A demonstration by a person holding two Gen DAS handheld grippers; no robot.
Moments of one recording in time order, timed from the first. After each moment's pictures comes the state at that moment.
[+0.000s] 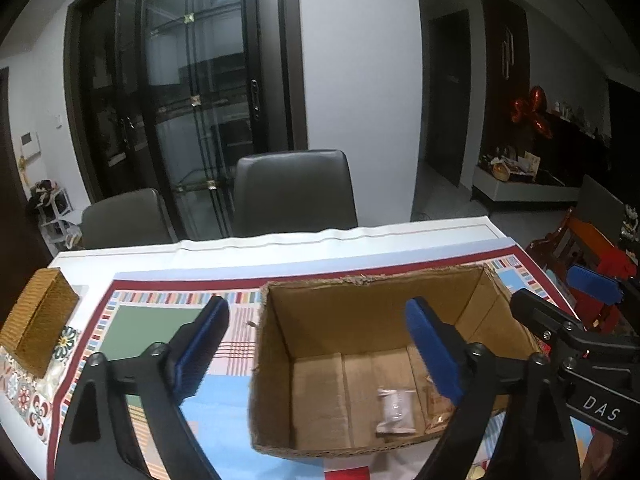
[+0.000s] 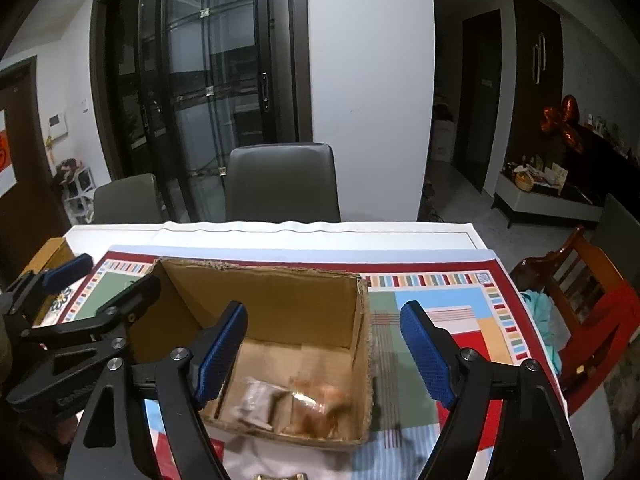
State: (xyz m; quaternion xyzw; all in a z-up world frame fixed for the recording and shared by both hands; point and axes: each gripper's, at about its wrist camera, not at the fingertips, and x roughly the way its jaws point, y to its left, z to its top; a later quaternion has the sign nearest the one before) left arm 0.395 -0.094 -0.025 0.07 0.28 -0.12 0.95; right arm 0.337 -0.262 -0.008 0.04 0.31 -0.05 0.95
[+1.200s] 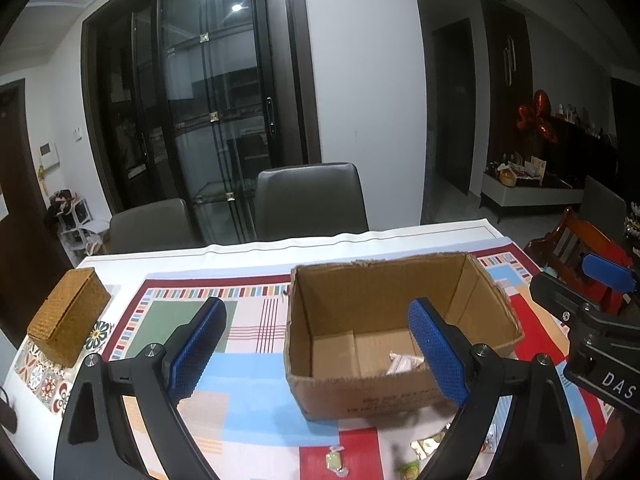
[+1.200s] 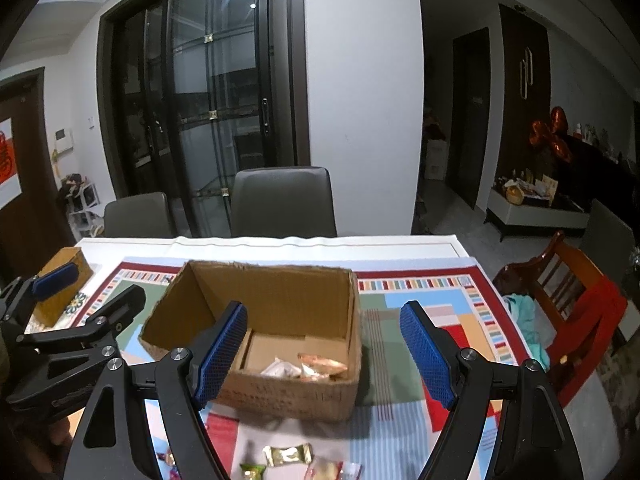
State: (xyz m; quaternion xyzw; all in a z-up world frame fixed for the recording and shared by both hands) left arm 0.333 -0.069 -0.008 0.08 0.26 -0.10 0.96; right arm 0.276 -0.258 0.017 0.04 0.28 -0.06 0.96
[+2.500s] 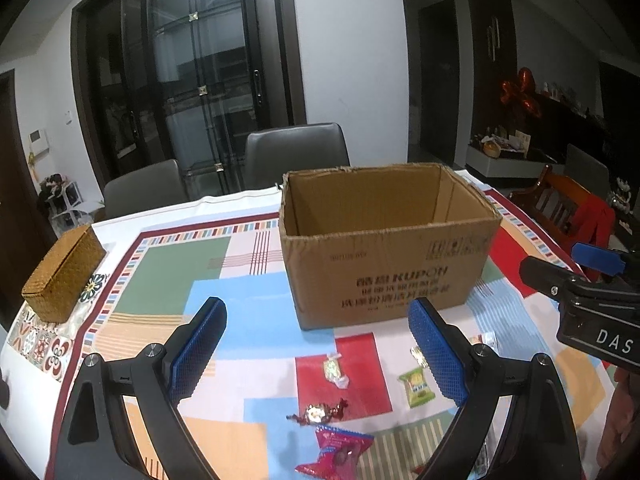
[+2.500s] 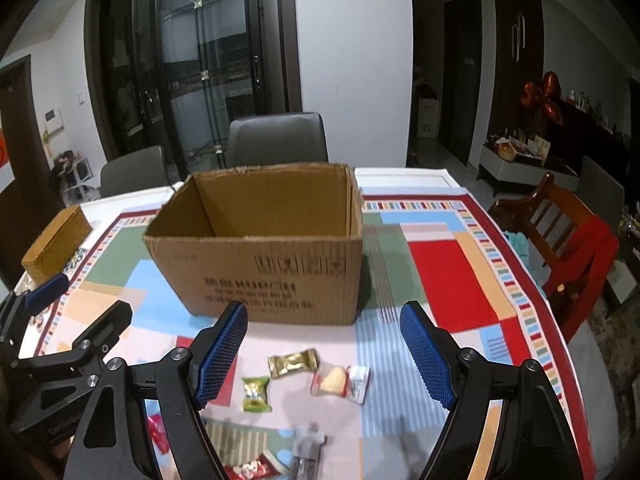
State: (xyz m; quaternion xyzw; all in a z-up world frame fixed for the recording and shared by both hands) left arm 0.253 -0.042 -0.063 0.09 0.30 -0.13 0.94; right arm 0.213 -0.238 -0.040 0.05 0.35 -0.07 0.93
